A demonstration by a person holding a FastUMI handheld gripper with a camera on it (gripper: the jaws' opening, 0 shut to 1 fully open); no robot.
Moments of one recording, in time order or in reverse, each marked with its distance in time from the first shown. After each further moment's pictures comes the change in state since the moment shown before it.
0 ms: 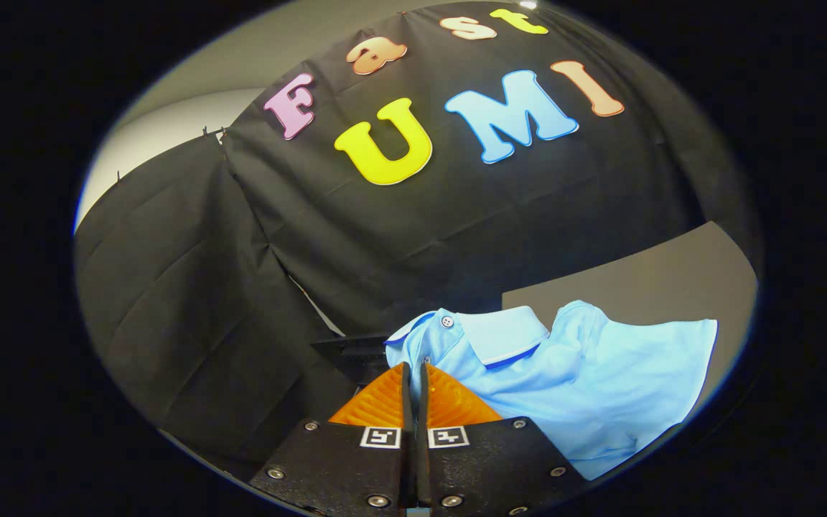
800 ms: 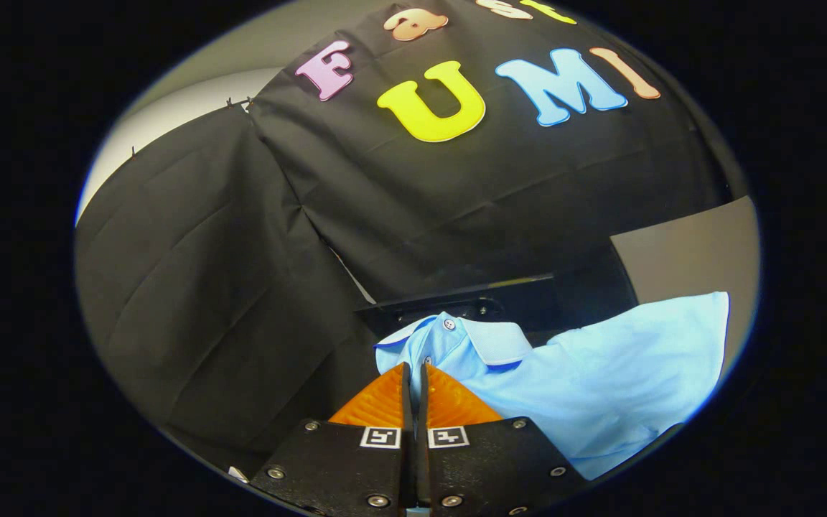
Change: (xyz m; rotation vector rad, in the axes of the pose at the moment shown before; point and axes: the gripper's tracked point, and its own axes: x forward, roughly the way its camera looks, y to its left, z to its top) arm 0.053 0.103 -0.073 -0.010 0.105 0.094
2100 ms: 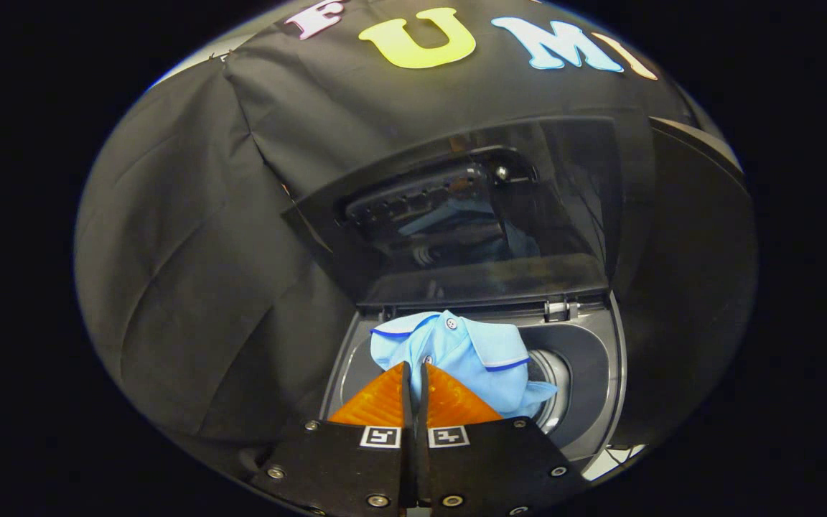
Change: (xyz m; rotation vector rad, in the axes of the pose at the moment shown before) arm 0.126 -0.031 -0.148 -0.025 0.171 -0.212
